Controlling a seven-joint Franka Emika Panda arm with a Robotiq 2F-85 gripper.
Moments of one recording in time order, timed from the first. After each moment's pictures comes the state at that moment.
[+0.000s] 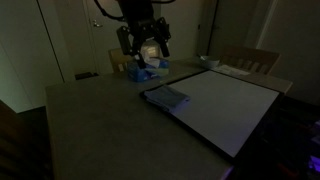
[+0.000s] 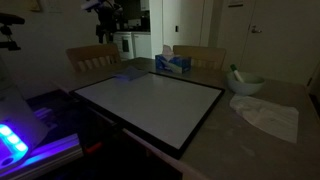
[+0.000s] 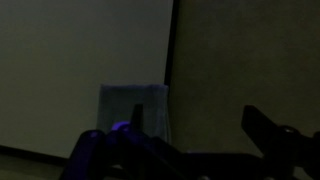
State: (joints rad) arm 0.33 0.45 0.27 -1.69 -0.11 1.74 0.52
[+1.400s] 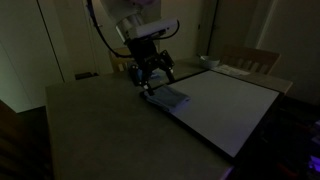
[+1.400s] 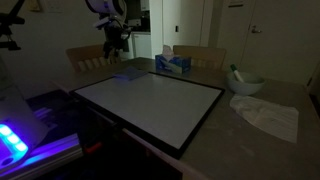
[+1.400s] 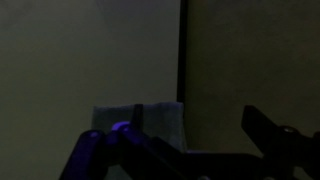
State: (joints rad) arm 0.37 0.66 0.15 -1.59 -0.04 1.68 0.50
